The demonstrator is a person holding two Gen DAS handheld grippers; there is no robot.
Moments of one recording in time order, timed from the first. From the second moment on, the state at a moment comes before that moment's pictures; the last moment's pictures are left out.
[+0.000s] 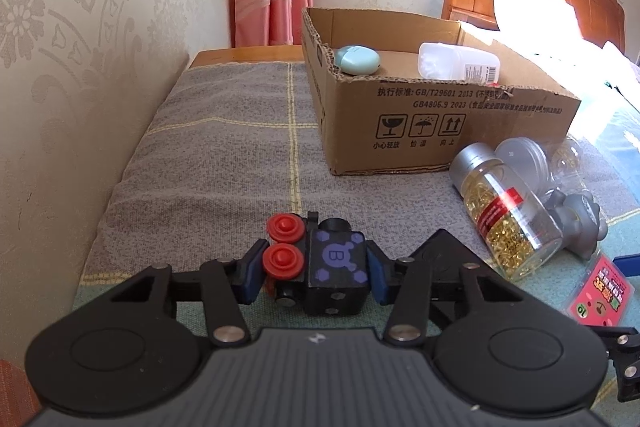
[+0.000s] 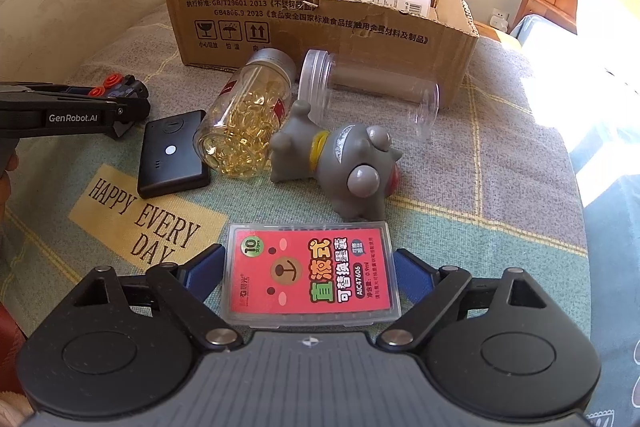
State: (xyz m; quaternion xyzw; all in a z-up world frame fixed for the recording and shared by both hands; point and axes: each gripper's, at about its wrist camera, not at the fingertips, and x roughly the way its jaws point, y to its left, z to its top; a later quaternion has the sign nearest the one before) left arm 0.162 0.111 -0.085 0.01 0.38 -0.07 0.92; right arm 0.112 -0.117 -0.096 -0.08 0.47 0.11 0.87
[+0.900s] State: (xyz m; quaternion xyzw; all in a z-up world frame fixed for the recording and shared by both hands) left arm 0.147 0.103 -0.073 0.03 0.39 -0.08 0.92; right arm 0.102 -0.134 -0.091 -0.11 0.49 0.13 0.85
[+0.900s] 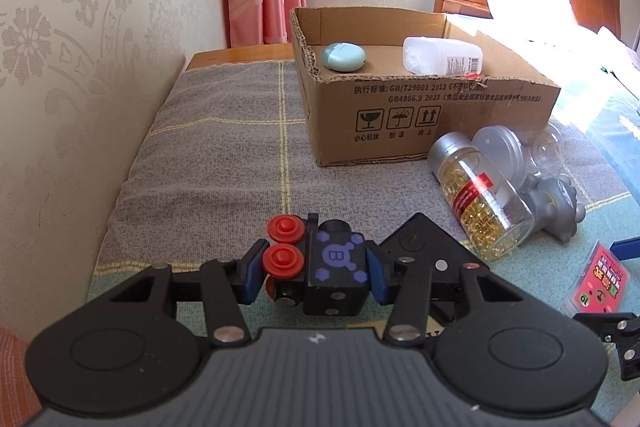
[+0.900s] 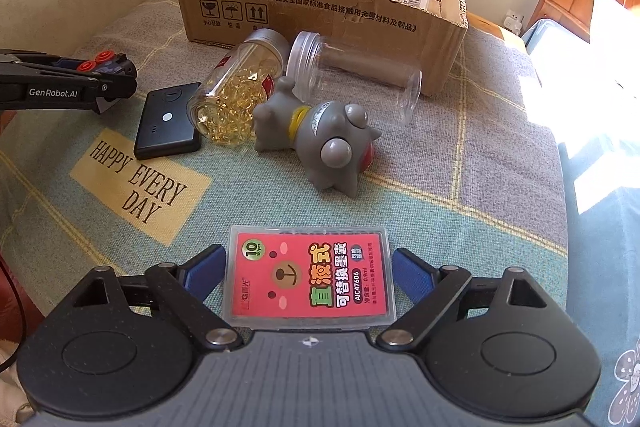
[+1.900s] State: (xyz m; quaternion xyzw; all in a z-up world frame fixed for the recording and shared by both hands) left arm 0.138 0.108 -0.038 0.02 0.36 -0.09 0.93; right arm 0.168 -0.120 0.006 -0.13 0.38 0.17 0.90
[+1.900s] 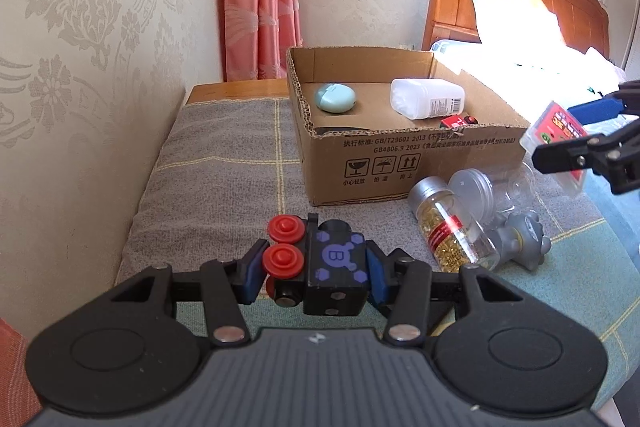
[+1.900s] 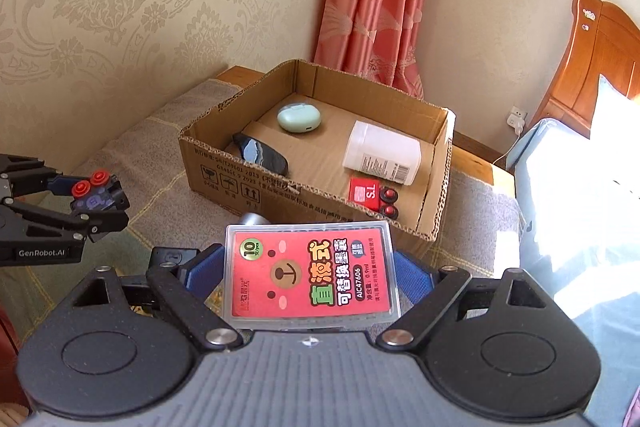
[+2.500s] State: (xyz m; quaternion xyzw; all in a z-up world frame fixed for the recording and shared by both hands) left arm 0.148 0.102 -0.019 0.02 0.35 -0.06 0.94; right arm 0.253 -0.109 -0.010 -0.07 0.38 0.17 0.91
